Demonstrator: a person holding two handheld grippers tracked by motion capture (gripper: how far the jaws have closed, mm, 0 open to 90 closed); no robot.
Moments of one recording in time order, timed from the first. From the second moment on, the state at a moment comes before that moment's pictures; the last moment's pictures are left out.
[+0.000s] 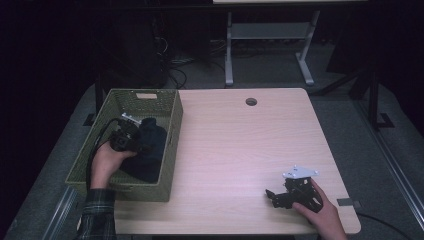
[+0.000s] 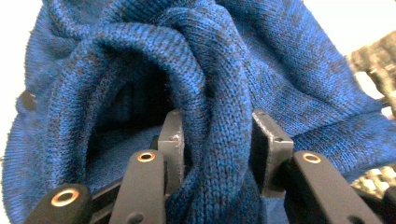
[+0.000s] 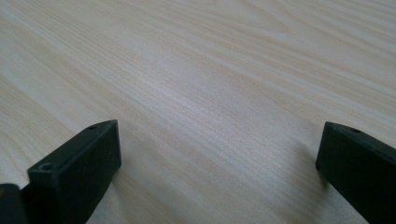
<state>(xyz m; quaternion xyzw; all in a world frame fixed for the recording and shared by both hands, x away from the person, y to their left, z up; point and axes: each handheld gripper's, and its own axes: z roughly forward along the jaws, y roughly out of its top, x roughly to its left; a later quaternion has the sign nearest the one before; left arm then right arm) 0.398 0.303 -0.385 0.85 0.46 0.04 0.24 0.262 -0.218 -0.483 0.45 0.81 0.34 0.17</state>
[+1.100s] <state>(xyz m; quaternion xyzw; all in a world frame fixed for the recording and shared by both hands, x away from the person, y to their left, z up) 0.356 0.333 -0.295 0.81 0.43 0.13 0.37 0.262 -0.218 -0.483 0.45 0.81 0.34 0.17</state>
